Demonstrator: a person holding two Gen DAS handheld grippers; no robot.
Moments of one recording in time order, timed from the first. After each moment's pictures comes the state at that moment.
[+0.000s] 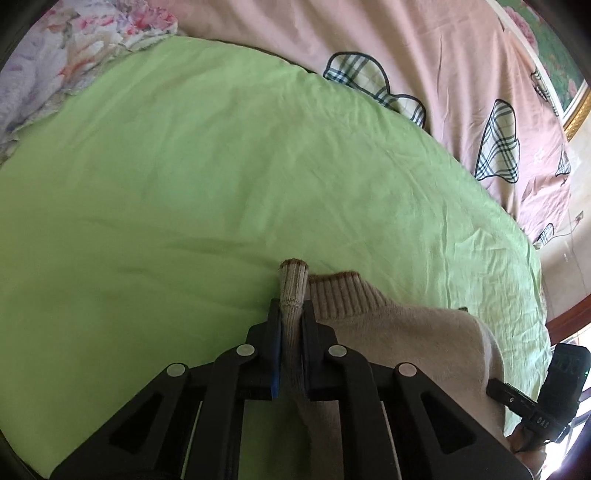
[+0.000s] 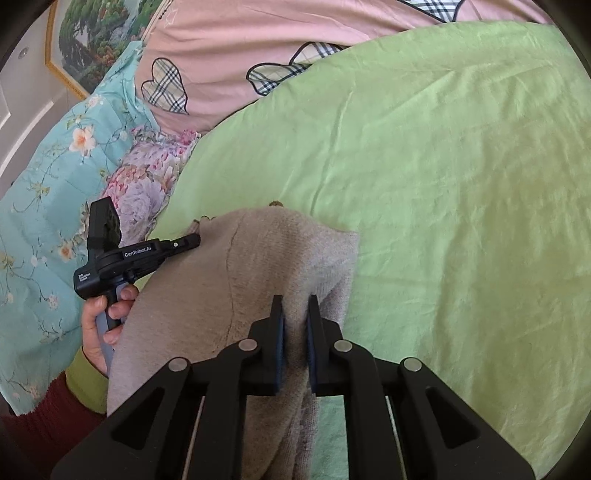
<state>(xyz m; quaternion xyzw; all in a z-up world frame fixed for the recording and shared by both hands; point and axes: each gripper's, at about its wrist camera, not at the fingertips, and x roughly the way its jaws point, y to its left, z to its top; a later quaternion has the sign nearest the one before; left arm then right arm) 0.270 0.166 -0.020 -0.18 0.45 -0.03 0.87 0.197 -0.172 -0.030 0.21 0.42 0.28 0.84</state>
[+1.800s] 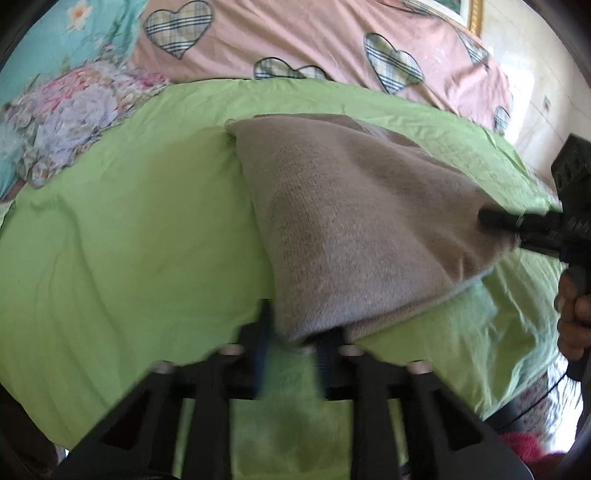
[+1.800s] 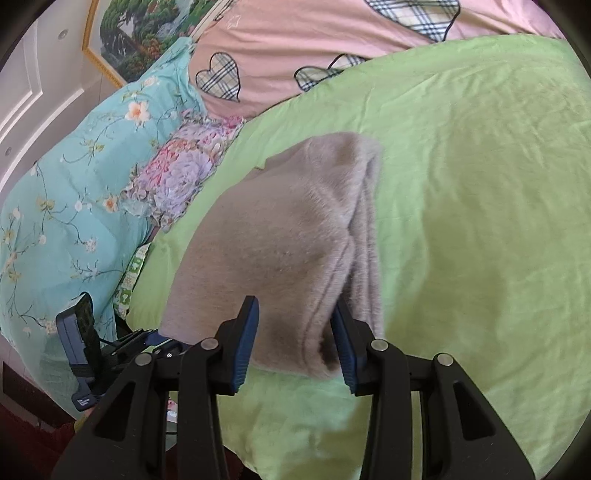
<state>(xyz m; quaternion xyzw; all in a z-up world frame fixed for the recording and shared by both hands) -0.024 0.059 -0.027 -0.03 0.40 -0.02 0.92 0.036 -0.177 -0.024 0.18 0.40 0.31 0.84</state>
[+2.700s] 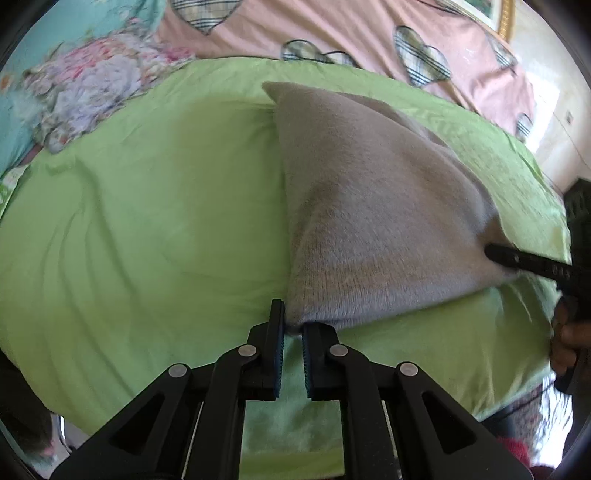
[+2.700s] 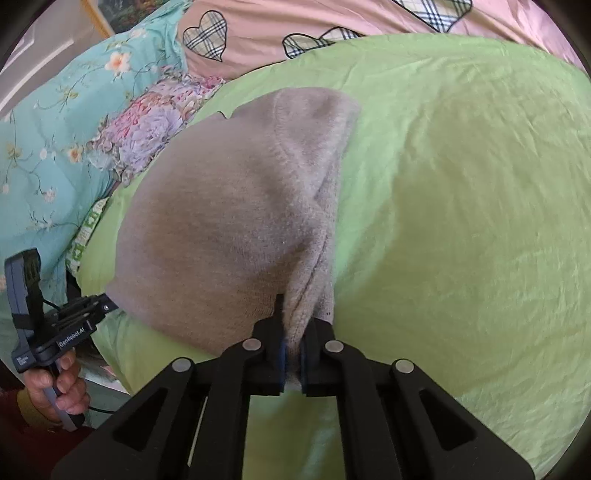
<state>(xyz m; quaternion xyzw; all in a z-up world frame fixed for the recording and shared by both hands) -0.036 0.070 -0.034 -0.04 0.43 -0.01 0.90 0.045 -0.184 -0.052 0.10 0.43 0.27 0.85</state>
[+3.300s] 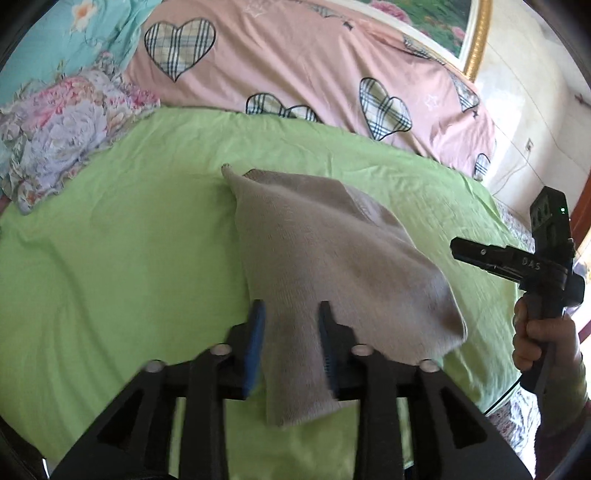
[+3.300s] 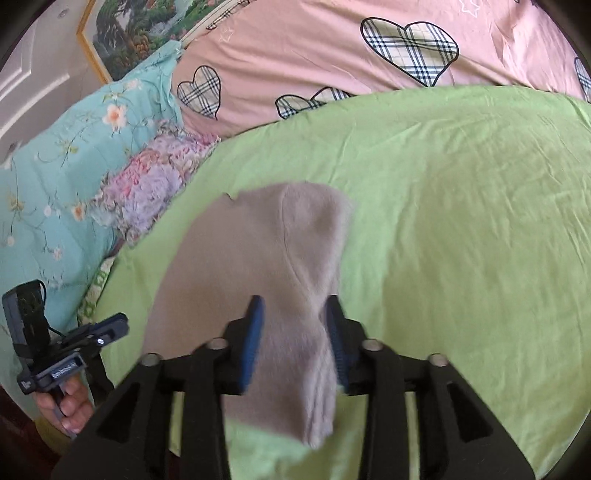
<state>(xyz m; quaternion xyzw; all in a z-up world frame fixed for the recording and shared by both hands) 0.009 0.080 0.029 -0.08 0.37 -0.08 0.92 0.066 -0.186 0.024 0.15 0.36 0.24 0.89</state>
